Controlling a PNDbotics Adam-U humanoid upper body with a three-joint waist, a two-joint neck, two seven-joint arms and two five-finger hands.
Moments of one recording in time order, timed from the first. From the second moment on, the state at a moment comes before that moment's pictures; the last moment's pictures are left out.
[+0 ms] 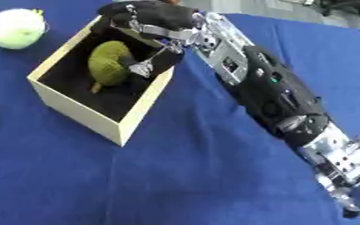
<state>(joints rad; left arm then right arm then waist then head) -0.66 0.23 -0.07 -1.98 0.18 -0.39 -0.14 -0.86 -0.74 0.28 -1.55 0.38 -0.51 0.34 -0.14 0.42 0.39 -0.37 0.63</state>
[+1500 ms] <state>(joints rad) -0.80 0.69 -0.17 -1.74 -0.22 -0.30 -0.32 0.07 -0.82 -0.19 -1.99 -0.52 -0.84 0.26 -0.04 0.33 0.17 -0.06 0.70</state>
